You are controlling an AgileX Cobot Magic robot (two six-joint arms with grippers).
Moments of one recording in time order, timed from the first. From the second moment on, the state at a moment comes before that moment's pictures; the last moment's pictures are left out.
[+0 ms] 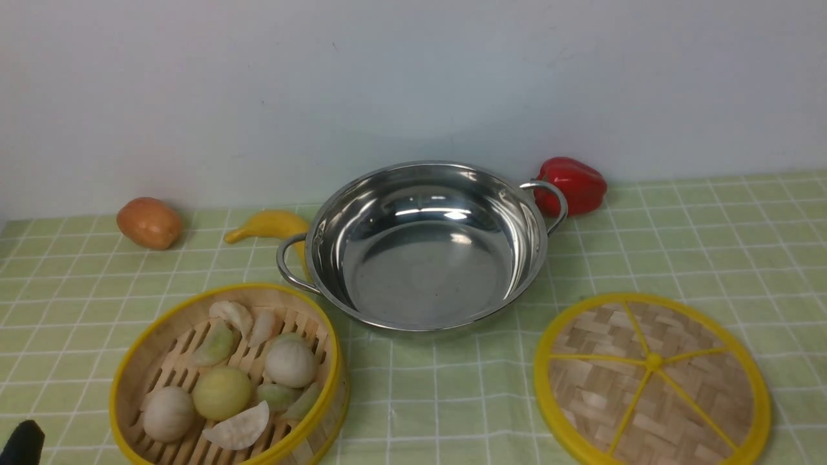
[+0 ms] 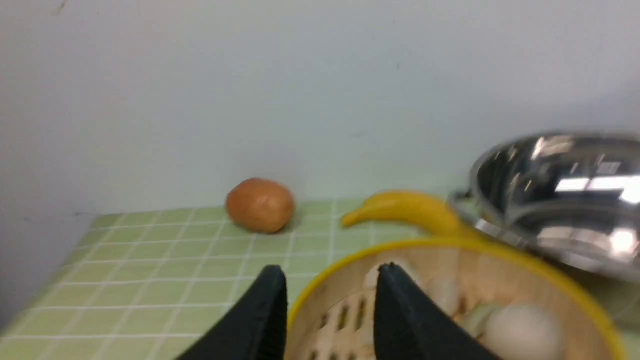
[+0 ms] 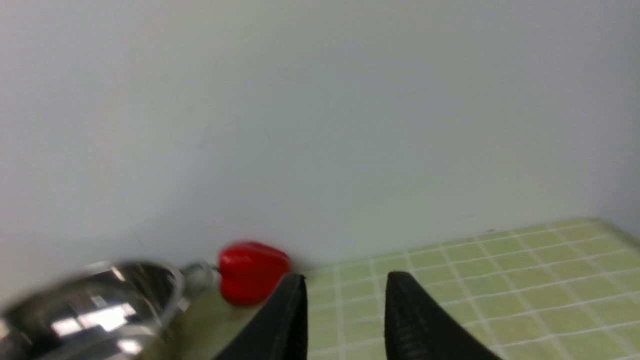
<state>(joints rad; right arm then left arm) -0.03 0.00 0.01 0.07 0.08 0.32 0.01 0.00 0.01 0.12 0.09 -0.21</state>
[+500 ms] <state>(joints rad) -0.03 0.00 0.01 0.53 -0.13 0.70 0.01 0.00 0.01 -0.20 -0.26 -0.52</state>
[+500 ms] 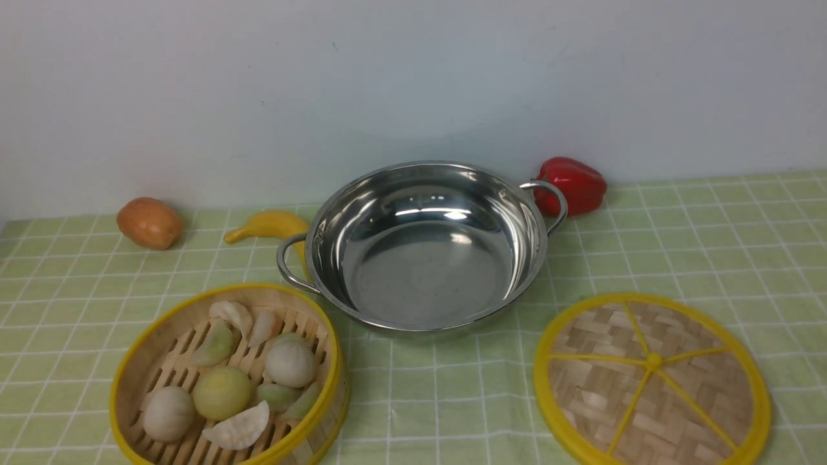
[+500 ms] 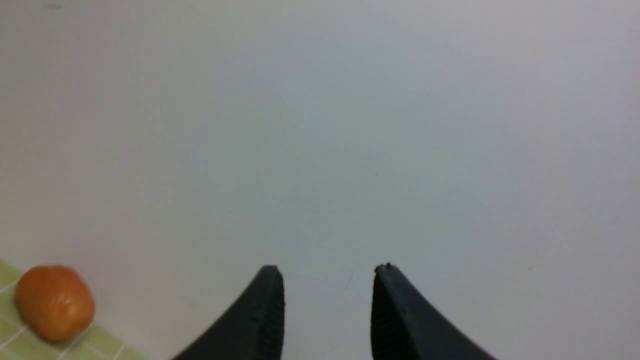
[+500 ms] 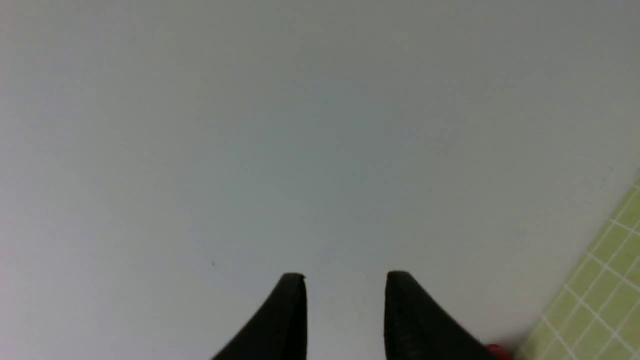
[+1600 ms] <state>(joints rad) -0.03 0.92 -0.75 0.18 0.86 0.06 0.18 1.41 -1.02 -0.02 0.89 -0.09</state>
